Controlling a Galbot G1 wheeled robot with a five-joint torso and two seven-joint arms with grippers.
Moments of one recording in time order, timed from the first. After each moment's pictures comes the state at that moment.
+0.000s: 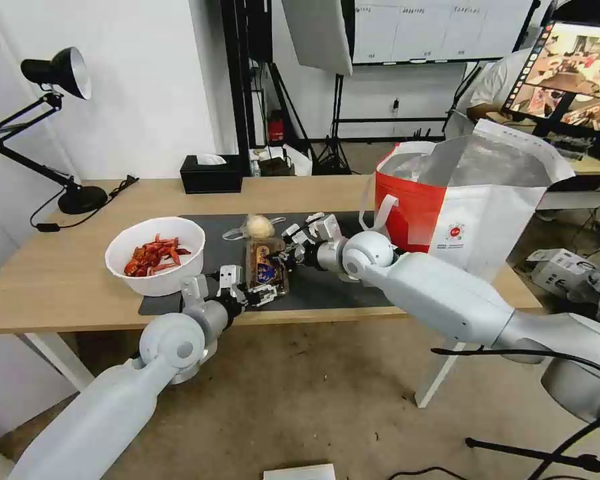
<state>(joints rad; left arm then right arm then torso) 0.88 -0.91 -0.02 -1.91 -1.20 0.45 -0.35 -0.09 1.10 -0.68 1.32 1.04 -0.45 -0.19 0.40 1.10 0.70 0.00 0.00</state>
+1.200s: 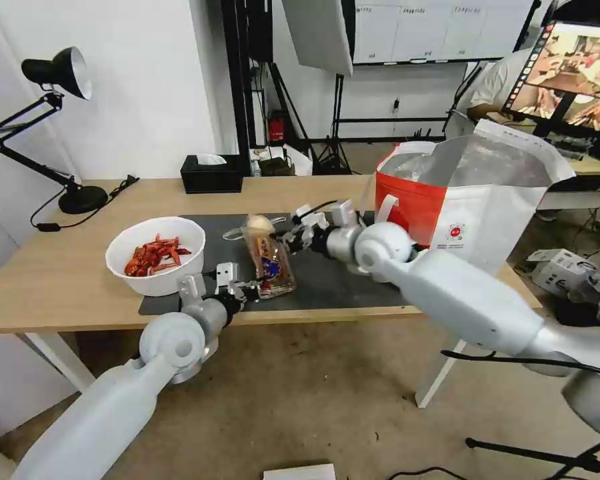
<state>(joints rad) 0.96 -0.90 -0.13 -1.99 -1.25 0.43 -0.41 -0.17 0.93 -0.49 1.60 1.12 -0.44 -0.05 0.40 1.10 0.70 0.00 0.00</state>
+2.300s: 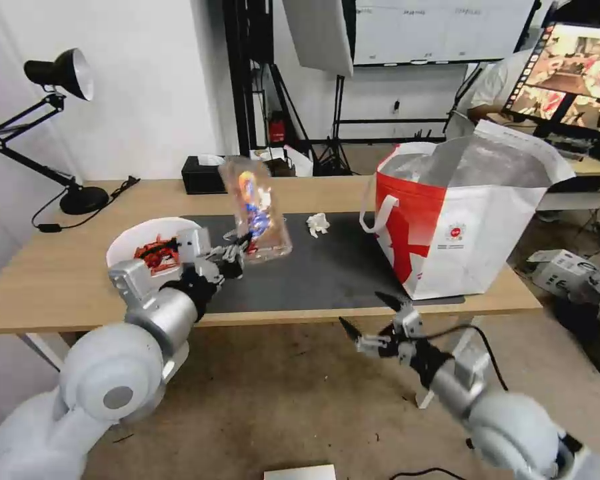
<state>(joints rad) 1.01 -0.79 -0.24 -2.39 -1.25 0.35 -0.55 -1.43 0.71 0.24 2.19 0.55 -0.07 0.04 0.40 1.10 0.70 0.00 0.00</state>
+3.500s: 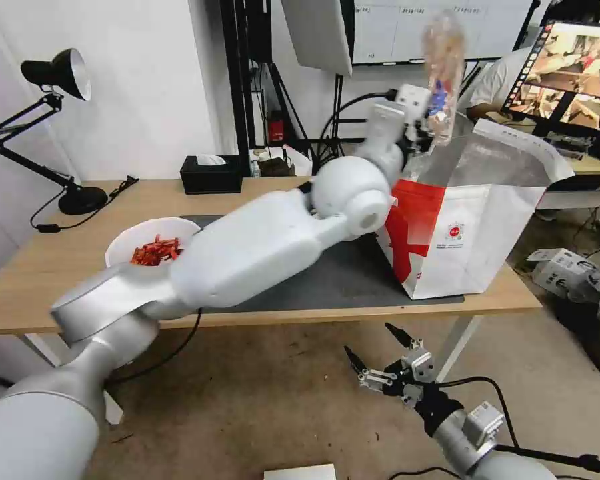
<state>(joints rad) -0.13 -1.46 0.63 -1.52 -0.87 0.37 -0.52 -1.72 0.97 0.40 2.25 0.37 -0.02 -0.04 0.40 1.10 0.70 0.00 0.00</state>
